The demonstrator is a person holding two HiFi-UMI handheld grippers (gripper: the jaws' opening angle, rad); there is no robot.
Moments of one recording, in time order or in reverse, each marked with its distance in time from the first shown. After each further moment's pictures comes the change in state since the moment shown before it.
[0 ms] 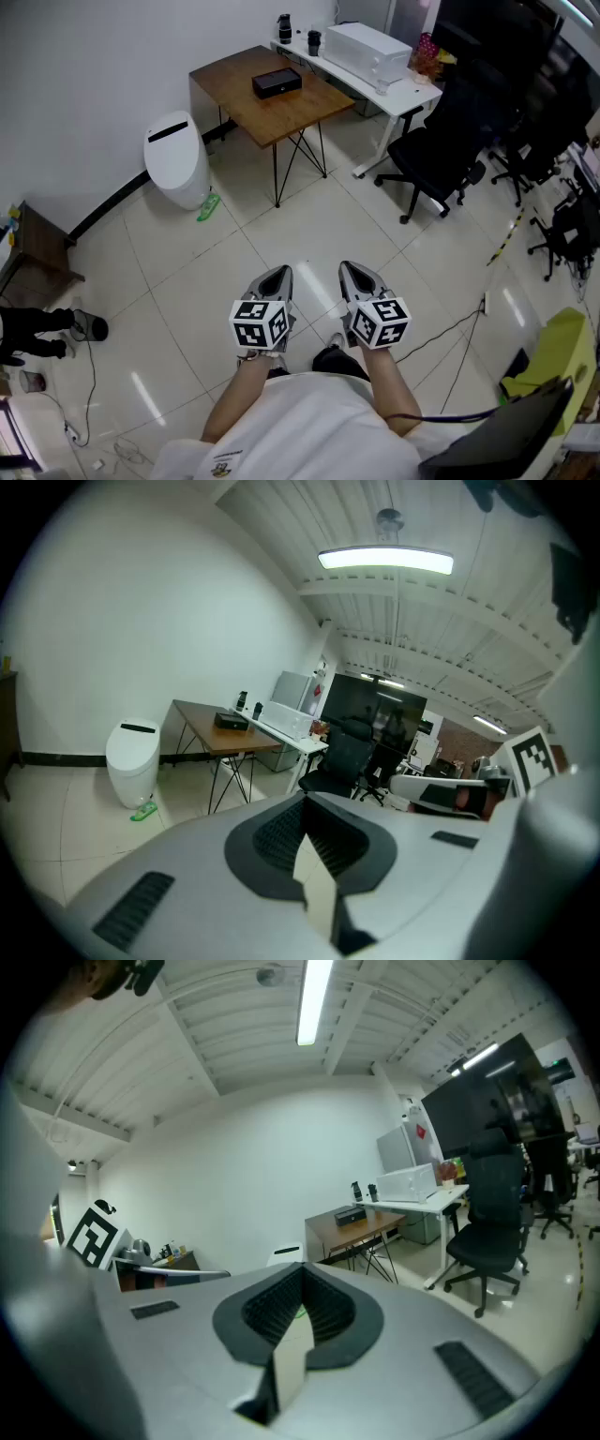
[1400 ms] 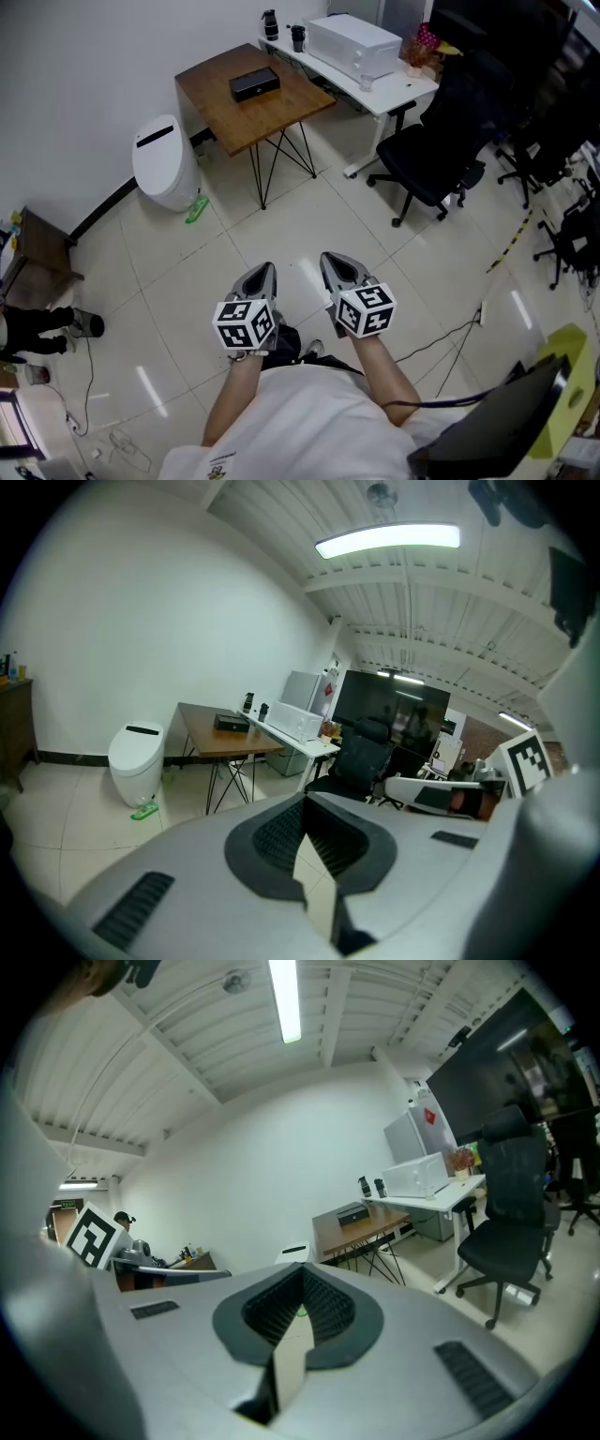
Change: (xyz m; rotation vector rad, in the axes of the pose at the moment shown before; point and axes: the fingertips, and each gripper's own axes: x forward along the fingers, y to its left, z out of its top) left arm 0.121 -0.081 0.023 -0.019 -0.014 0.117; right arm 0.020 -0.144 0.043 0.025 0.033 0.143
